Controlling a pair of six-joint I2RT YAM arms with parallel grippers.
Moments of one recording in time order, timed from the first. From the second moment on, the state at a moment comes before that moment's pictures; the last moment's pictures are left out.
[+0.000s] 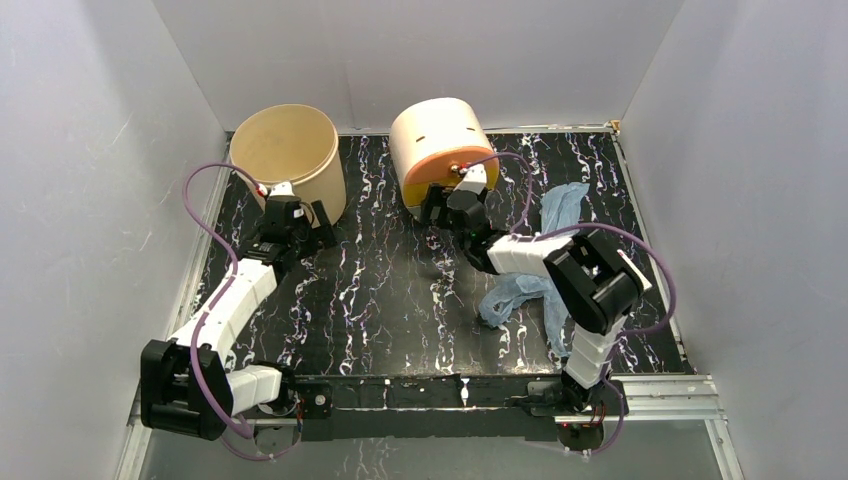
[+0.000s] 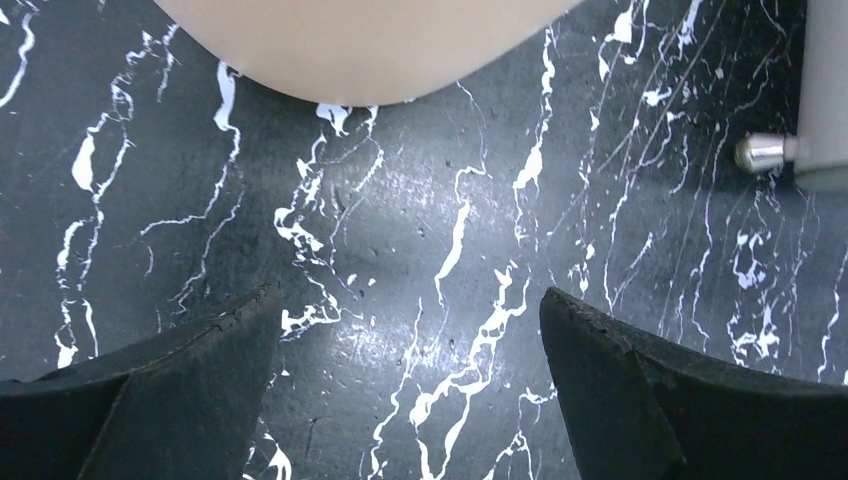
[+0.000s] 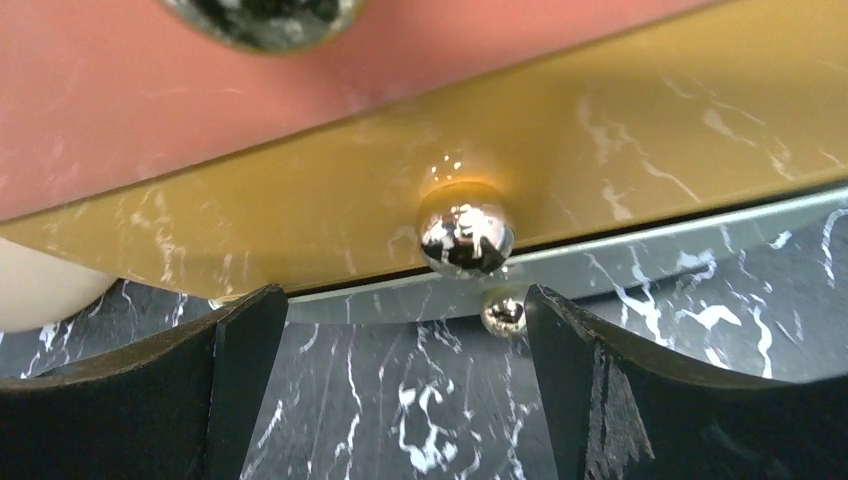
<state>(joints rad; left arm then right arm) -0.18 1.19 0.79 -0.37 -0.19 -0.45 0.71 1.78 0.94 0.50 0.38 0.49</state>
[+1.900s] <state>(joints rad) -0.18 1.00 0.69 -0.50 0.24 -0.36 0.05 1.20 0.76 -0.34 0.12 0.52</state>
